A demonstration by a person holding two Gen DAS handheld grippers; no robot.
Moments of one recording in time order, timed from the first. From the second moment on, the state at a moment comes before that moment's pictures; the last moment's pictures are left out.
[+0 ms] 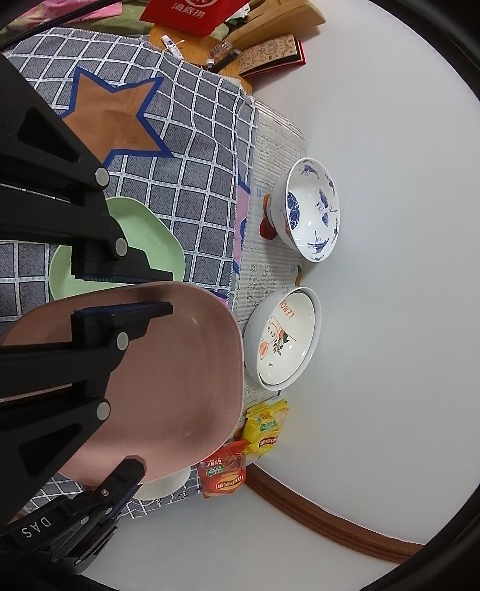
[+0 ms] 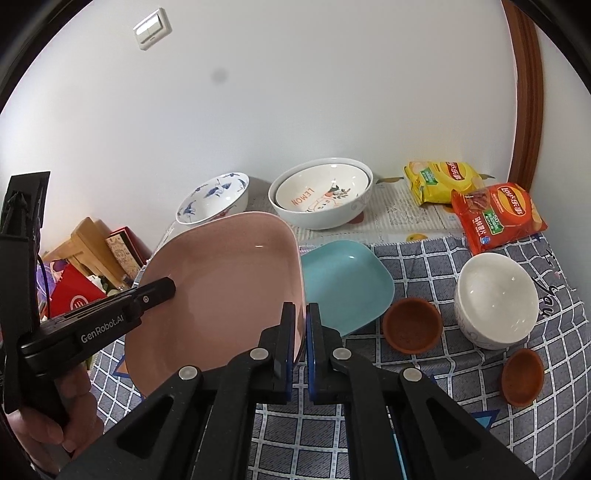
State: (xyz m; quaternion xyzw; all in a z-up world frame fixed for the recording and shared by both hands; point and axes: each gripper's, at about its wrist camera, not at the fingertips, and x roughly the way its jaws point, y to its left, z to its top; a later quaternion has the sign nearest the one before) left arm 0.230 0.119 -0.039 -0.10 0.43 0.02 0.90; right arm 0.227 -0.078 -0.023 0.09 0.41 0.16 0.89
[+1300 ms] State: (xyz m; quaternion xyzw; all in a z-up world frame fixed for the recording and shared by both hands) left arm 0.229 0.185 -0.139 -0.11 0.51 0.10 0.85; right arm 0.275 0.008 -0.130 0.04 0.52 0.23 0.82
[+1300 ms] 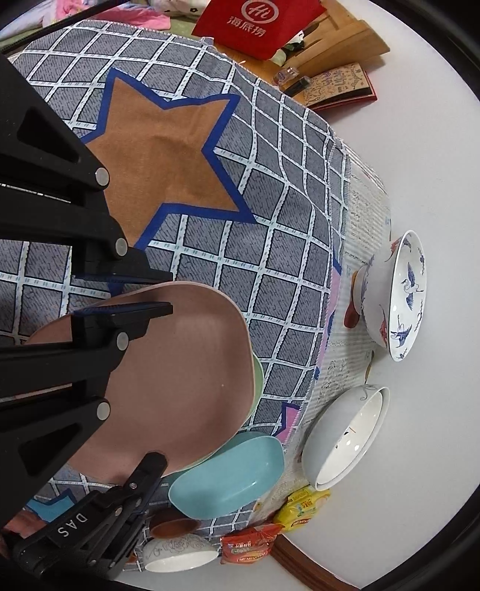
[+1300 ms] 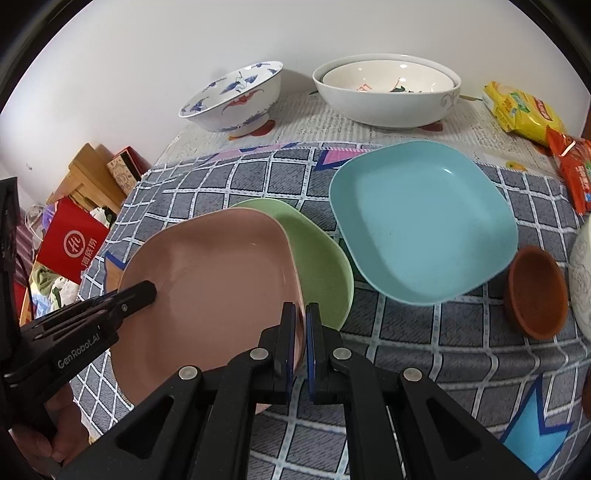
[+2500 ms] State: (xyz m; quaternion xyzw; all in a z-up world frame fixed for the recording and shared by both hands) left arm 0.222 0.184 -0.143 -0.16 0.51 0.12 0.84; right arm 0.271 0.002 -0.133 0.00 0.53 0.23 0.81
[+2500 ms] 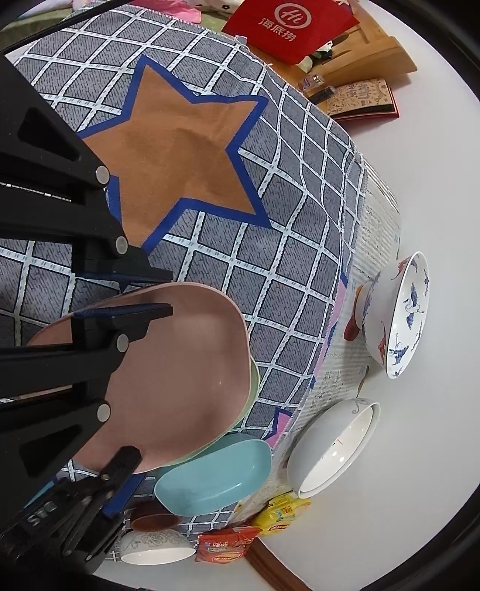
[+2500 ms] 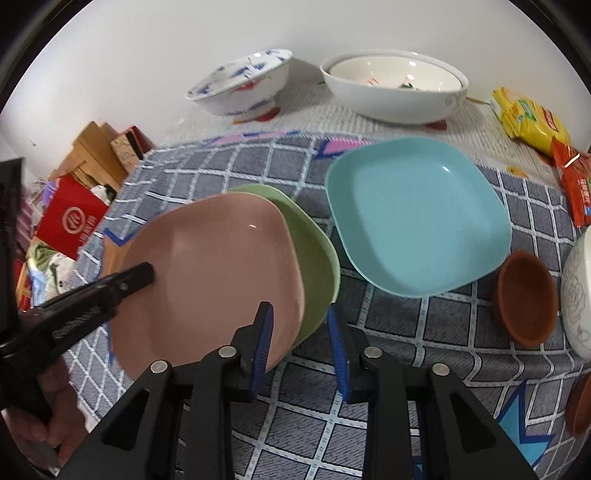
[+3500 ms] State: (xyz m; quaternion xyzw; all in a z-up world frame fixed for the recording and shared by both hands) left arm 0.213 0.164 -0.134 -0.10 0.52 0.08 0.84; right arm 0.300 0.016 -0.134 -0.04 0.50 0.23 0.84
